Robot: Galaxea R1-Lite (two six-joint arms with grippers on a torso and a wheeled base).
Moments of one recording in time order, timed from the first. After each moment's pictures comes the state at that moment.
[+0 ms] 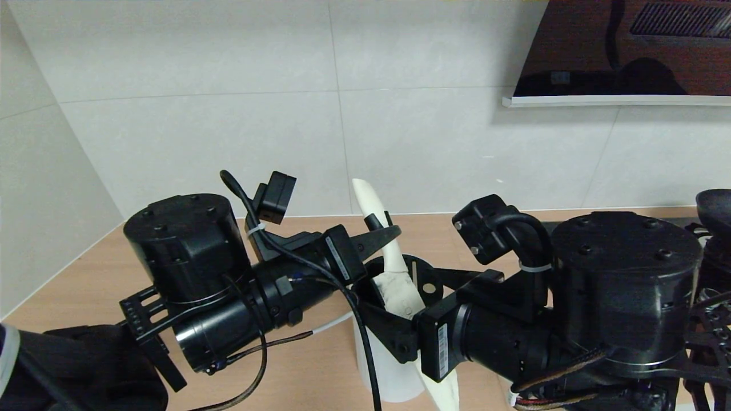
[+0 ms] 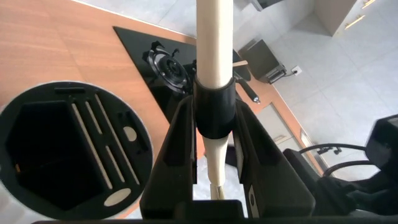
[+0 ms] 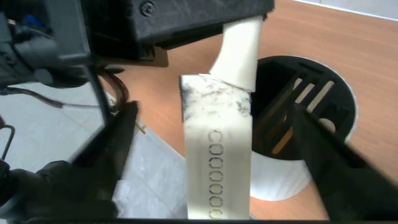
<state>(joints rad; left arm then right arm) -0.70 1.69 -0.64 -1.04 -0.17 -0.81 1.05 1.64 -0.83 -0.60 -0.25 0.25</state>
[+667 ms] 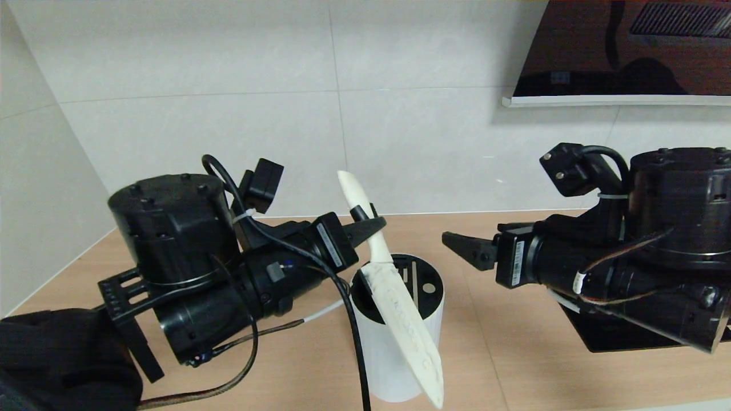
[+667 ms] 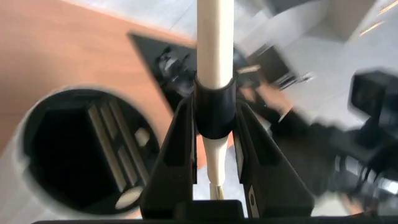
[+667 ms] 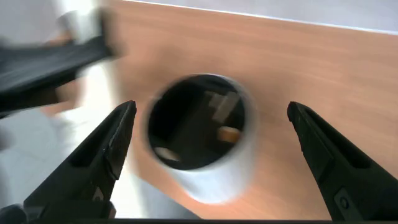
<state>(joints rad) -0.69 1.63 -0.71 -0.84 -0.05 -0.77 0.76 1.53 -0.83 -0.49 -0.20 0.25</state>
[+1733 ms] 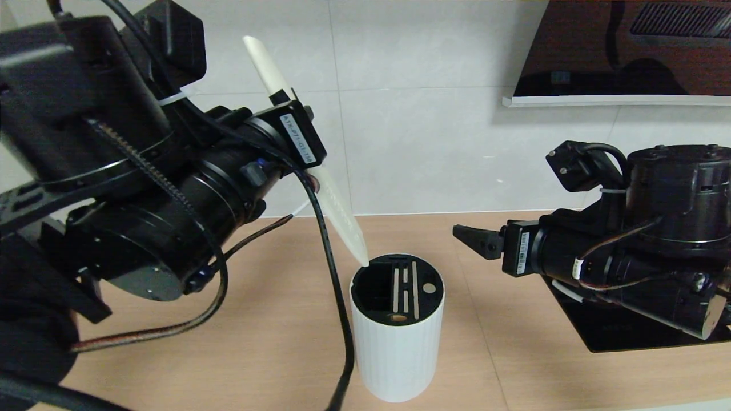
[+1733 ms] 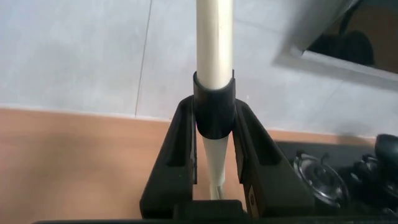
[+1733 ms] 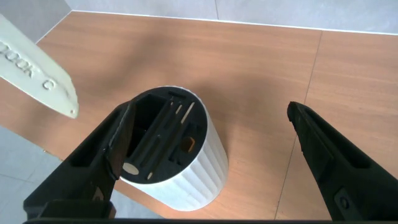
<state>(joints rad) -0.78 1.57 -0.98 -0.79 0.62 -0.21 0.71 1.55 -0.84 -0.49 -0.20 0.25</state>
